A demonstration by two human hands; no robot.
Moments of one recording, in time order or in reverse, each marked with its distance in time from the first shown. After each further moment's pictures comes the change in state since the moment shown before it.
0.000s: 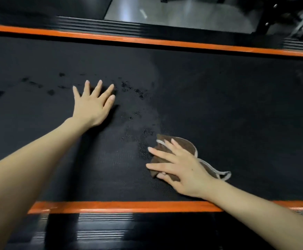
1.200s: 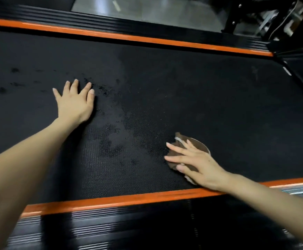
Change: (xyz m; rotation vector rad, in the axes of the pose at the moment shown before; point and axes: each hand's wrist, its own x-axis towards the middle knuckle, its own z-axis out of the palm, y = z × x) left_hand 0.016 0.059 0.017 -0.174 0.083 -0.104; right_hand -0.097 0.049 -0.069 0.230 -0.130 0.307
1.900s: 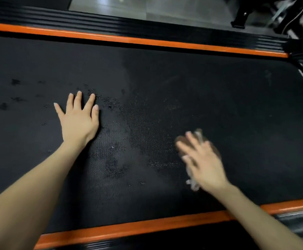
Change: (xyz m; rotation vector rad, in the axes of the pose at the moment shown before) left_hand -0.002 -0.001 0.005 0.013 0.044 -0.013; right_hand 0.043 0.012 0.002 -0.304 0.281 0.321
